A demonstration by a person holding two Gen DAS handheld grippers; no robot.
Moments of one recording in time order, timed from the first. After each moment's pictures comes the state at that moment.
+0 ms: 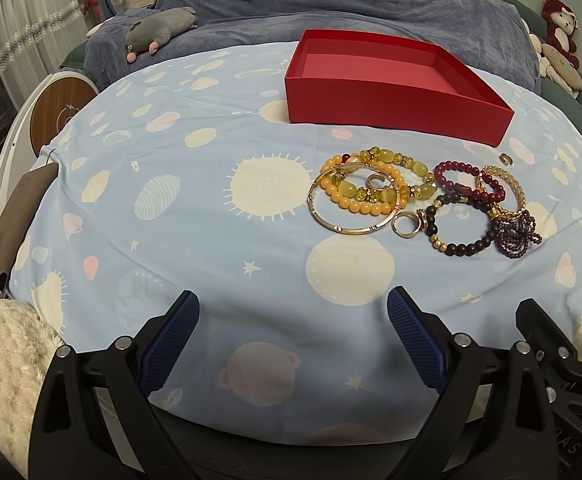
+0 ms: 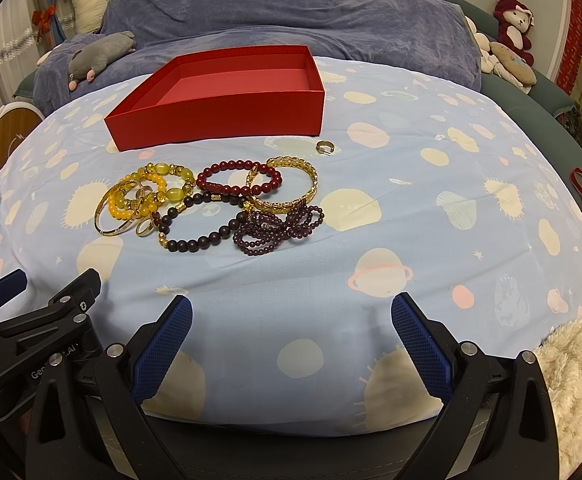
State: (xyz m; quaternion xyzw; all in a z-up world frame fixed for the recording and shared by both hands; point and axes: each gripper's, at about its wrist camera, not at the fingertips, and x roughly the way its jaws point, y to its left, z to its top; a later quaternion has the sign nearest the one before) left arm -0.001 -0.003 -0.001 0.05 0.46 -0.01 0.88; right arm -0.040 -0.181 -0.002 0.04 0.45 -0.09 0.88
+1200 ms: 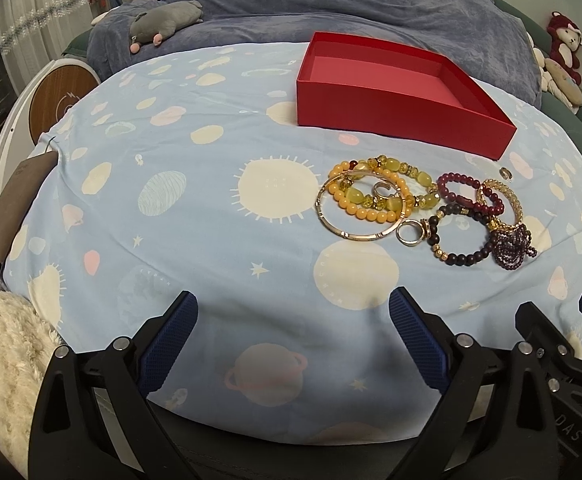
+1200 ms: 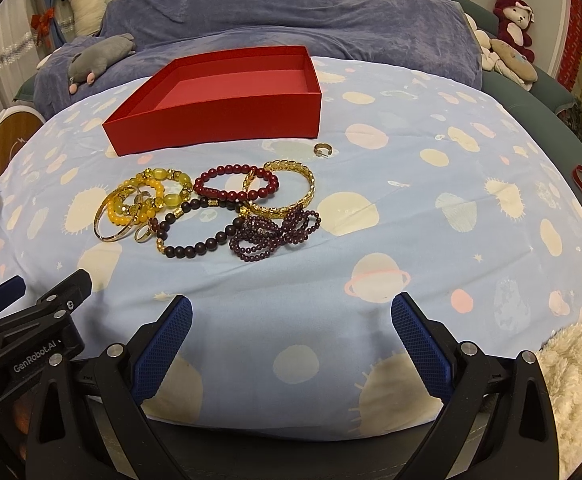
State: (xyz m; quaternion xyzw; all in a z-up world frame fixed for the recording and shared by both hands) left arm 0.003 0.012 0.003 0.02 0.46 -0.01 0.89; right arm -0.037 -0.186 0.004 0.05 0.45 -0.09 0.89
